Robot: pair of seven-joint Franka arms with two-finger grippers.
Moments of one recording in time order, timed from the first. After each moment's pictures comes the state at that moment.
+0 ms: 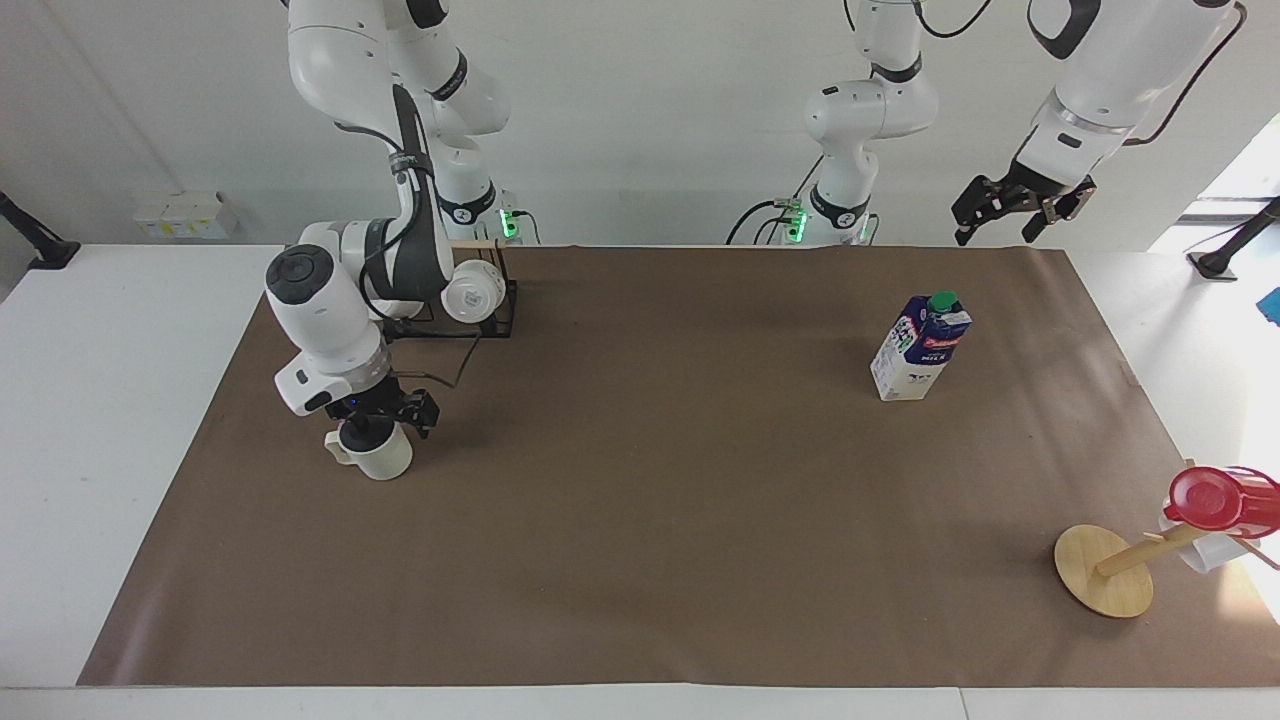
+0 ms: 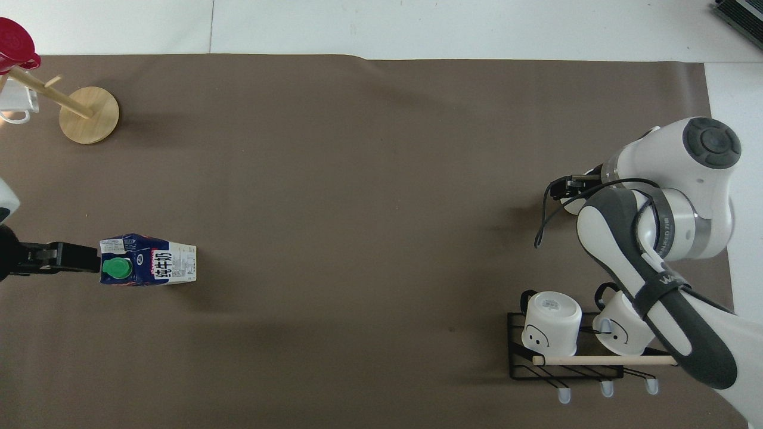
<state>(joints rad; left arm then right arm) 0.08 -0.26 -0.12 -1.95 -0.03 1.64 0.00 -0.05 0.28 0.05 -1.94 -0.04 2.22 0.11</state>
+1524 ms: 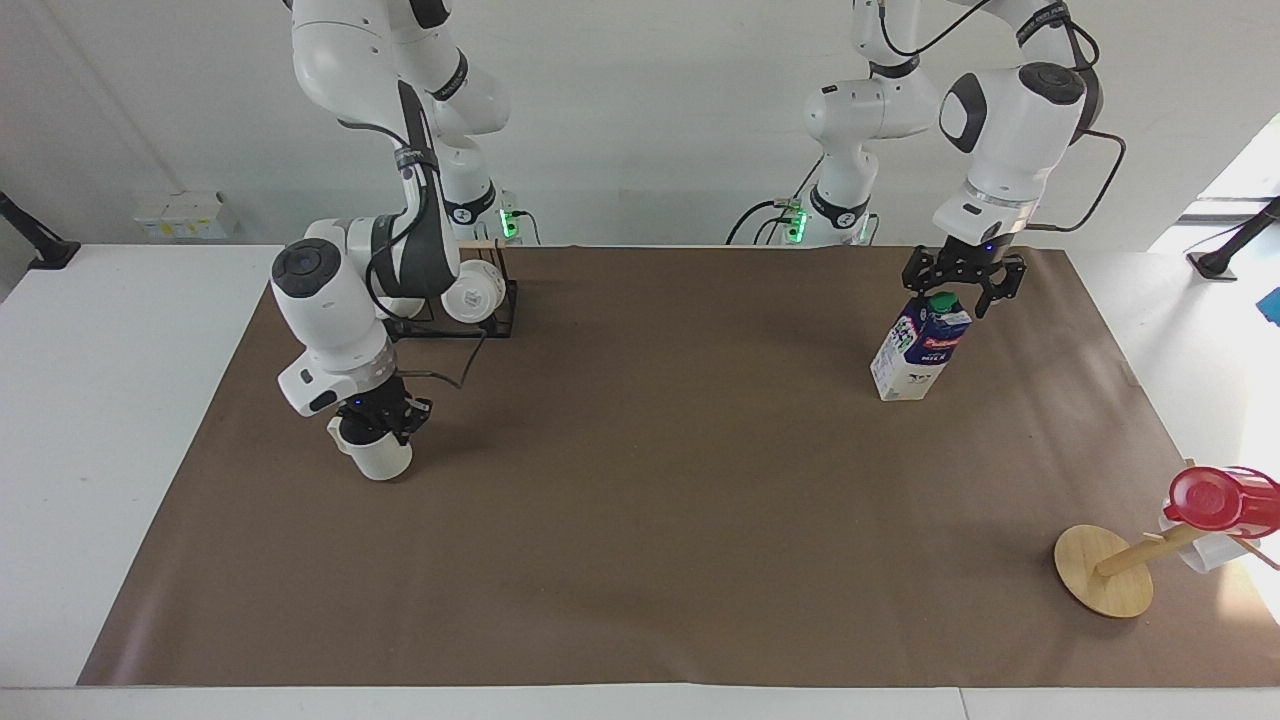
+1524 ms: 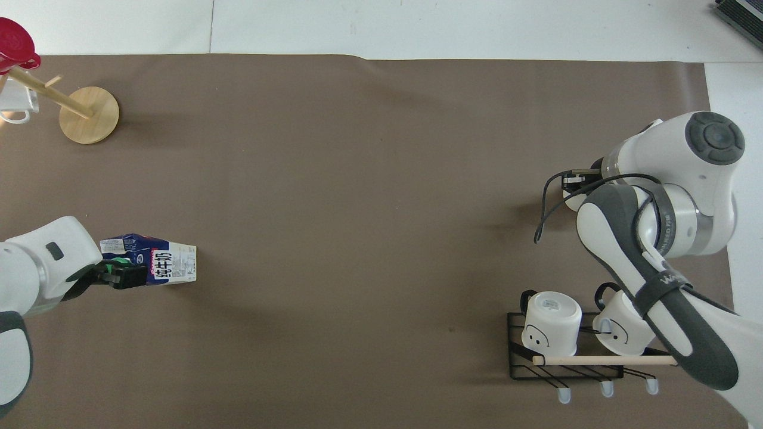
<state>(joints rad) 0.06 -0.35 -0.10 -2.40 -0.03 2.21 0.21 0.01 0.27 0.05 -1.87 -0.05 2.22 0.11</state>
